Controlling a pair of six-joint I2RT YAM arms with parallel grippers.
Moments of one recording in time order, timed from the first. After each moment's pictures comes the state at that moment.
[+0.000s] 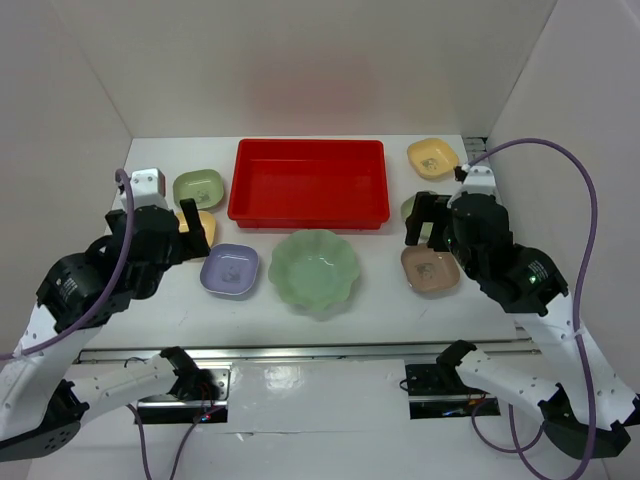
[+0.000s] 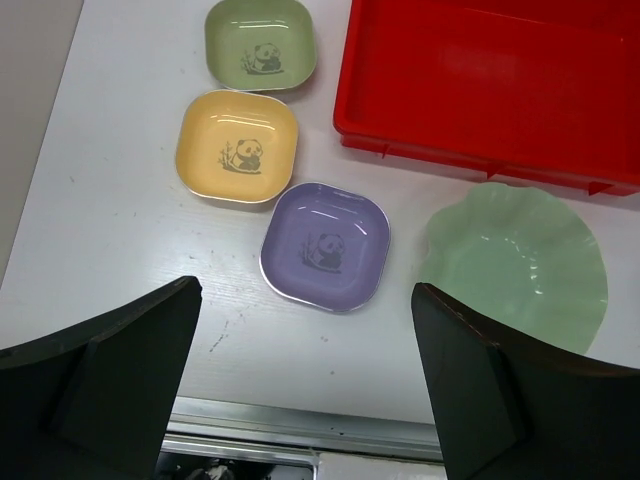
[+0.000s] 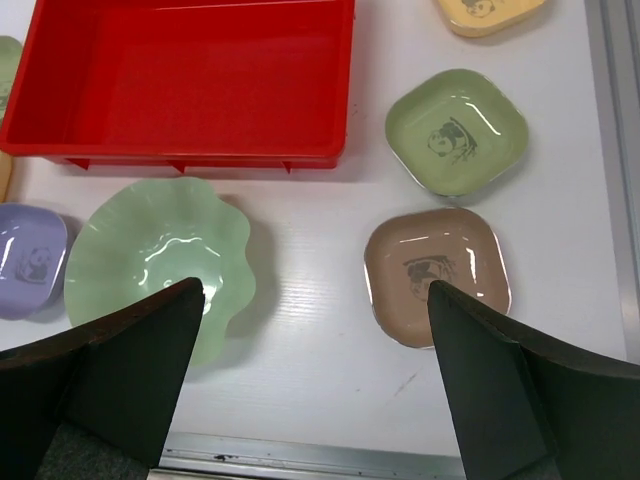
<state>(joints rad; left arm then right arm) -0.73 0.90 1.51 -1.25 -0.74 -0.58 0.60 0.87 1.31 -0.92 0.46 0.39</state>
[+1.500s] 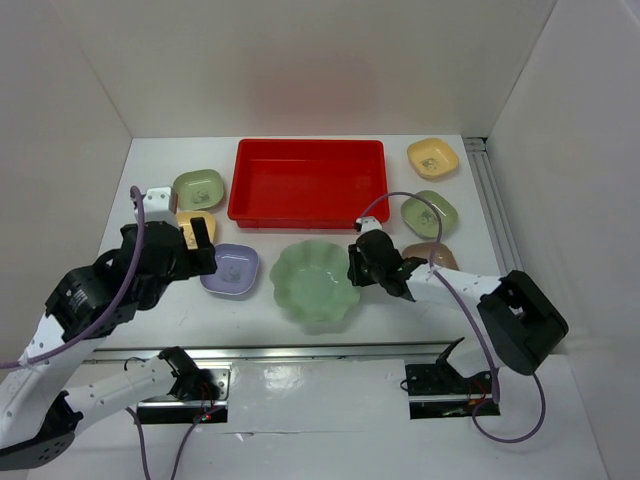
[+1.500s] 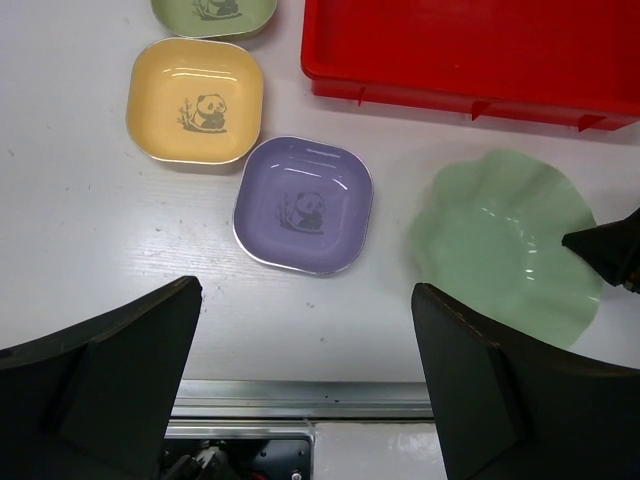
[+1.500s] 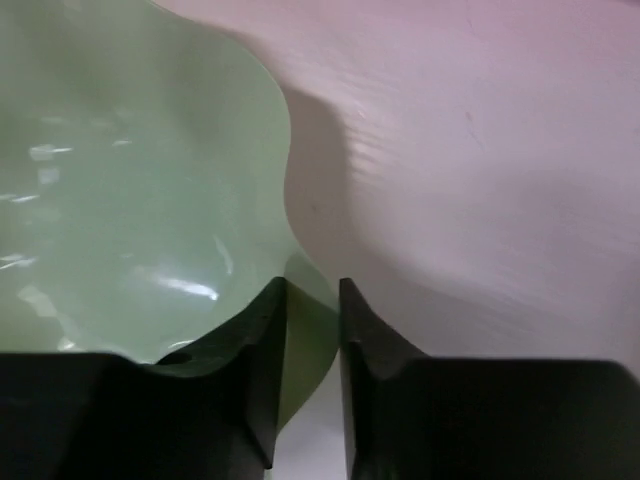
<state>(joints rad) -0.73 0.83 1.34 -1.21 -0.61 -0.58 0.68 1.41 0.63 -0.03 0.13 0.40</state>
